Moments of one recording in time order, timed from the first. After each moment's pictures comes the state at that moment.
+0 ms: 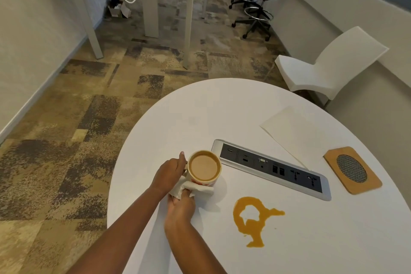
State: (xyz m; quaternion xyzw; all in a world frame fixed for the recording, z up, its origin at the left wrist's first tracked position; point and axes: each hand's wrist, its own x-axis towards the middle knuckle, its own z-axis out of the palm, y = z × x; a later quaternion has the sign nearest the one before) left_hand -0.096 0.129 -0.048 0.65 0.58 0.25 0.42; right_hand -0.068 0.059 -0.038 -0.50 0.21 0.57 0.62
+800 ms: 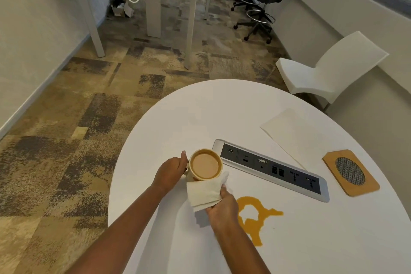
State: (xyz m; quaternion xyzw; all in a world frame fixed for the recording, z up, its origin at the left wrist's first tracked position) left_hand -0.094 0.125 -0.046 0.65 0.59 0.25 0.41; right_hand 0.015 0.037 -0.010 -0.51 0.17 0.59 0.61
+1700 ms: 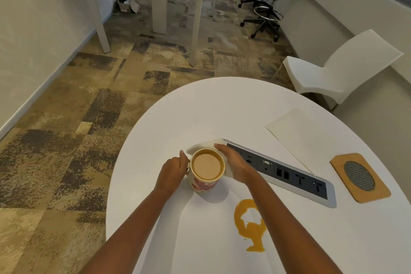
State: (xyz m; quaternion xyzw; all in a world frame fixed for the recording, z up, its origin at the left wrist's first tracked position) left_hand -0.089 0.122 -0.054 0.60 0.61 0.32 0.40; right_hand 0.083 0.131 -0.013 -0.61 -0.31 0.66 0.31
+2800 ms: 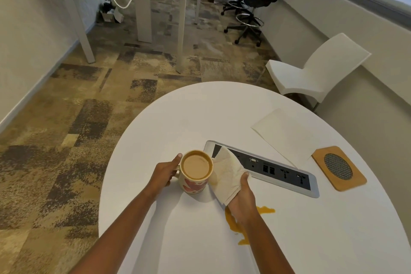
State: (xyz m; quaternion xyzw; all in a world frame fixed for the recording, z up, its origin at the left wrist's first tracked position) left_hand -0.094 0.120 -0.036 0.44 0.58 0.31 0.61; right_hand 0.099 0.043 -0.050 -0.47 0.00 0.64 0.61
